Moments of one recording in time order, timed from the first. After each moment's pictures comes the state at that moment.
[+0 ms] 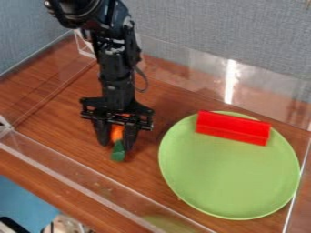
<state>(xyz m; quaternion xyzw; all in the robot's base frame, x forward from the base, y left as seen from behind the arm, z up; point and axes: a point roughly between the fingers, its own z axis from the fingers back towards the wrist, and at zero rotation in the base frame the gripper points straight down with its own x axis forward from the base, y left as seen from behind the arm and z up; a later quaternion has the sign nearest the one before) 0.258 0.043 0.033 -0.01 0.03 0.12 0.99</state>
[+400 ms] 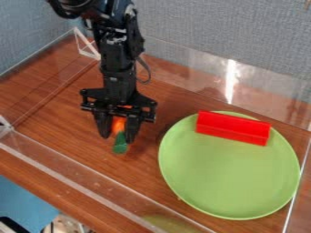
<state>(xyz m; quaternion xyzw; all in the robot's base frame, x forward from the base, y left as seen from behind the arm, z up) 0.260 0.037 0.047 0.00 0.02 0.12 0.99</state>
